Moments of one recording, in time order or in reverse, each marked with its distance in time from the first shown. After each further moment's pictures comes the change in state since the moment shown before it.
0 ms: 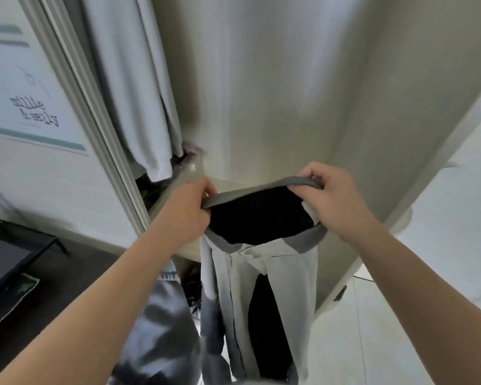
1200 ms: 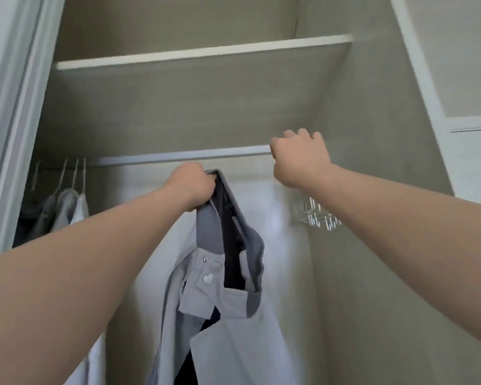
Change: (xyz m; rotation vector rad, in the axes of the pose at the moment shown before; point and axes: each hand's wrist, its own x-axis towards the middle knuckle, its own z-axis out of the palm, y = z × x) left_hand 0.286 0.326 -0.362 -0.019 0.636 0.438; right_hand 0.288 -0.403 -0.194 -1.389 0.930 -0.405
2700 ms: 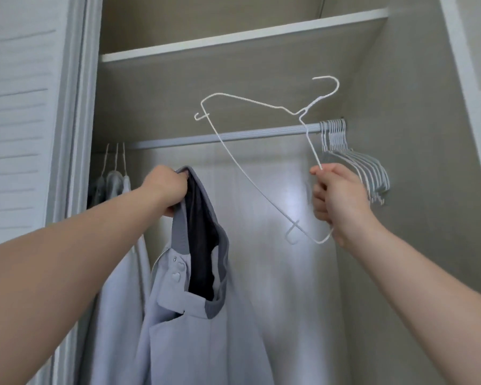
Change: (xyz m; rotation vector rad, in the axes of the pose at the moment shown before) left_hand -0.052 -0.070 -0.062 -0.297 0.003 -0.336; right_hand -0.110 -0.030 0.006 1.807 -0.017 0.601
